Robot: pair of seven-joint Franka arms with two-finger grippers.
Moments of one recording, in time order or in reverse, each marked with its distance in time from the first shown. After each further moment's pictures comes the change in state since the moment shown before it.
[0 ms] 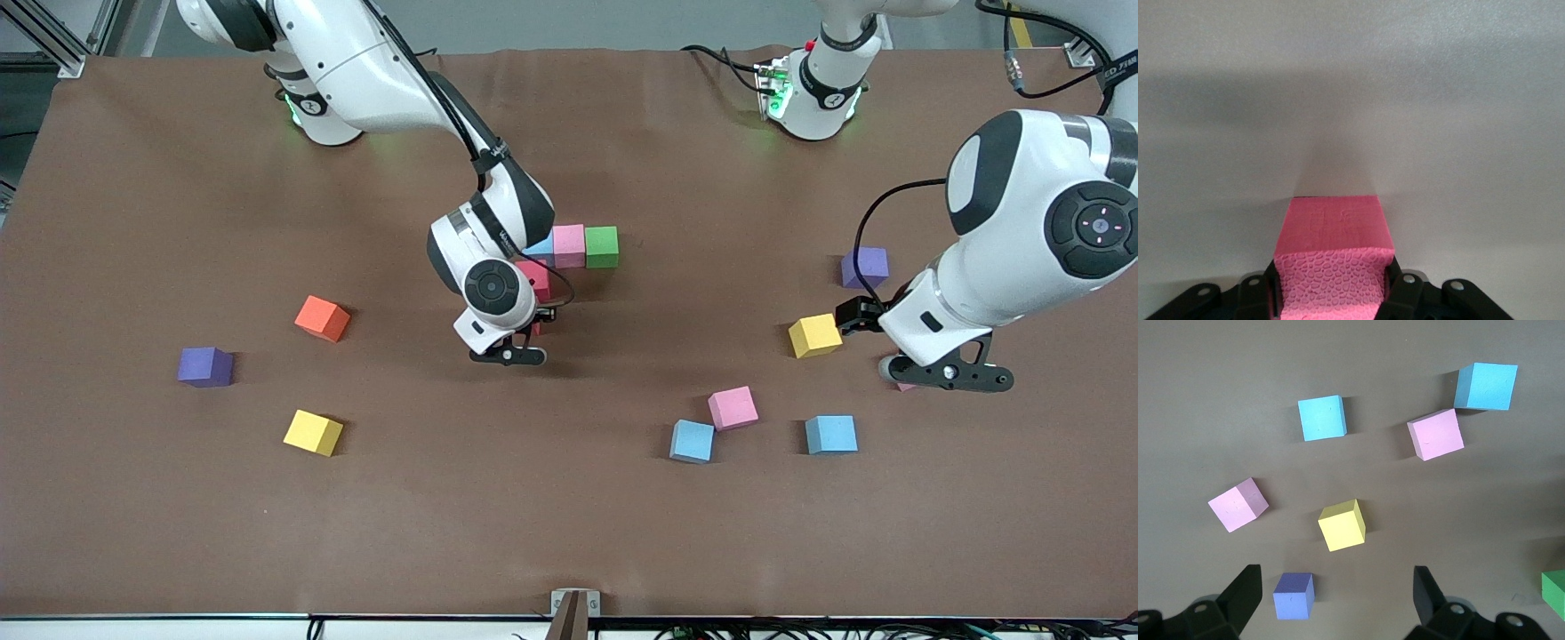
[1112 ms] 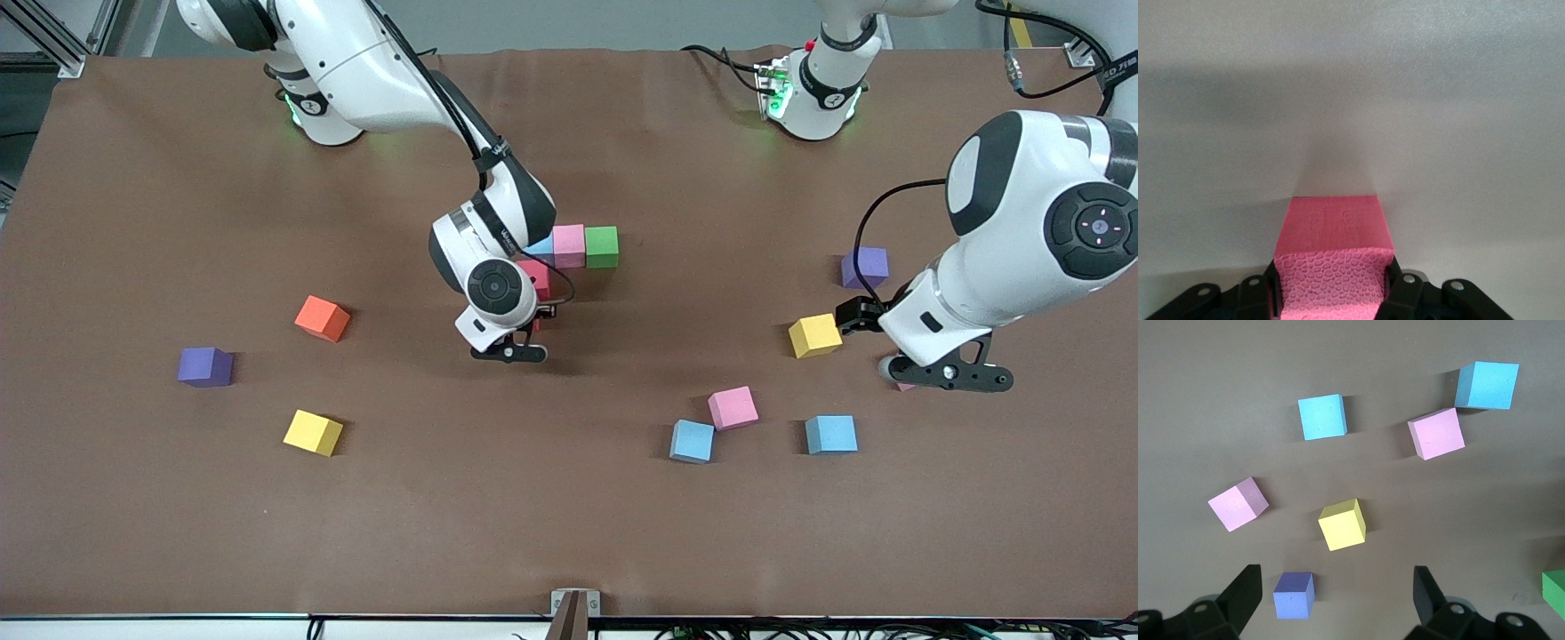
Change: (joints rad) left arm 0.001 0.000 0.000 -0.002 0.000 0.000 0.000; right arm 0.004 -0.001 0.000 0.000 0.002 -0.023 0.001
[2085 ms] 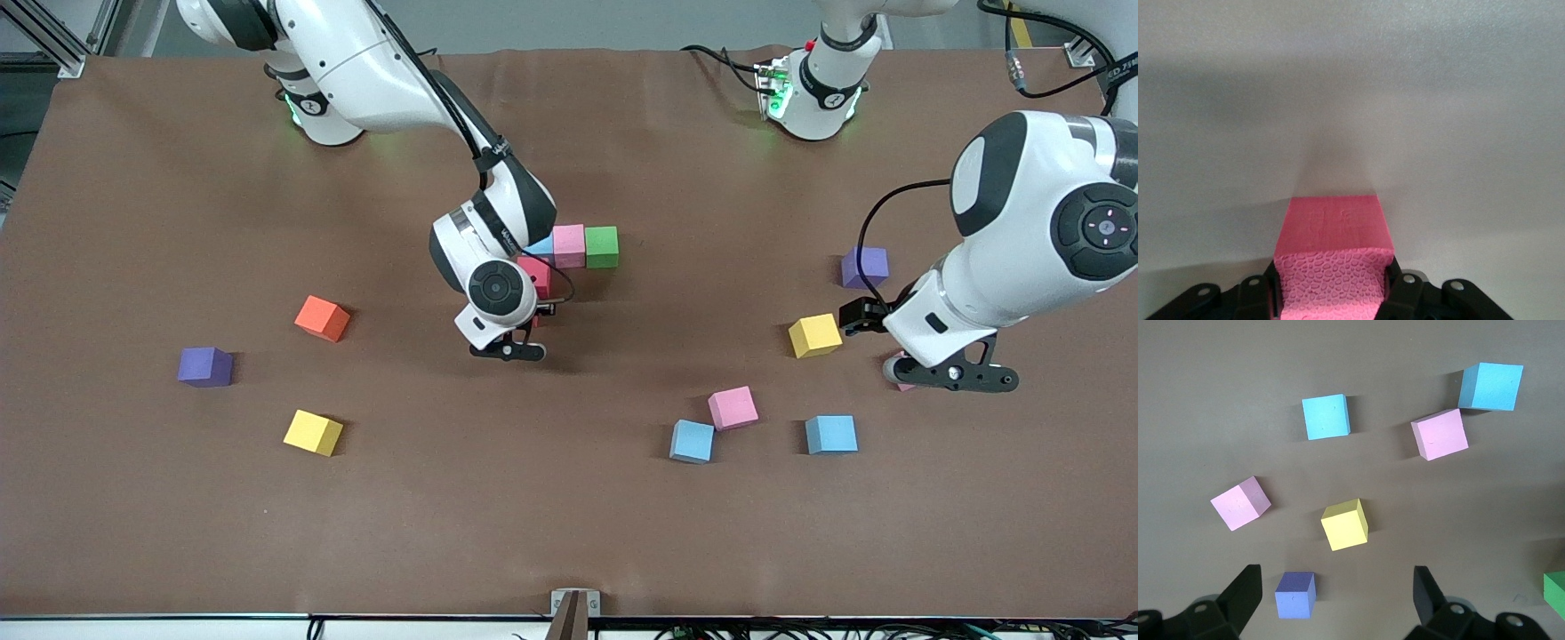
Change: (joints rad) left arm 0.010 -0.001 0.002 0.000 0.000 0.000 0.000; right arm 0.001 0.000 0.000 0.000 0.004 -0.026 0.023
